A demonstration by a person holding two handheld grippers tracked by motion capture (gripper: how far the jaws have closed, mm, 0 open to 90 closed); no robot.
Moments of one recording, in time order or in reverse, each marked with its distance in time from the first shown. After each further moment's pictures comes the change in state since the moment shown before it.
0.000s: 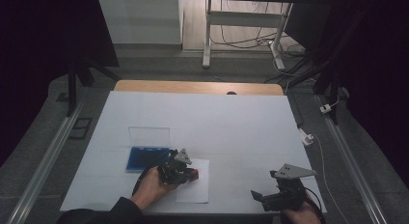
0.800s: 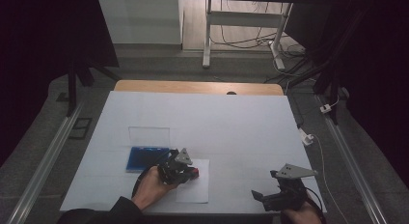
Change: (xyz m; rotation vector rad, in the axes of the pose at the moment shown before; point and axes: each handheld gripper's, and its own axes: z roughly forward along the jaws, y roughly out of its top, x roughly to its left) left arm 0.002 0.004 -0.009 -0.036 -0.003 0.004; right arm -0.002 -0.001 -0.001 -0.012 0.010 0.012
